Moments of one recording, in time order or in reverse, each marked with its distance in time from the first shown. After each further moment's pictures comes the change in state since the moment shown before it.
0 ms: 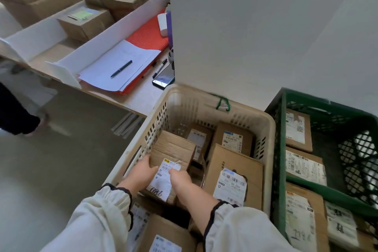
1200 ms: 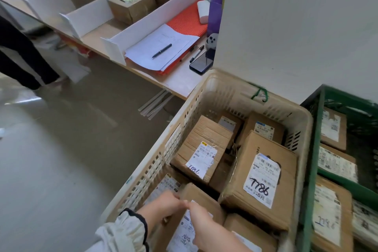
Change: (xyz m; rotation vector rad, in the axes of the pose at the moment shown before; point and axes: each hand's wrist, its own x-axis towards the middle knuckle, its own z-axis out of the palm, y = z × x) left_hand -0.111 -0.076 0.046 -0.179 -0.424 -0.288; right_hand -0.092 0.124 0.035 0.075 -0.178 0.111
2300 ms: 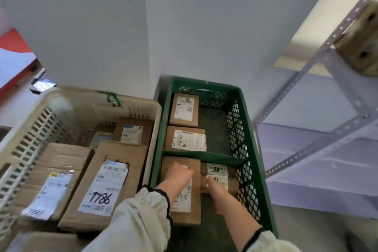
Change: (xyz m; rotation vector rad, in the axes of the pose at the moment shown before) left_hand -0.020 0.299 0.287 0.097 0.096 0.263; right_hand -0.049 0.006 -0.396 0.230 0.409 0.049
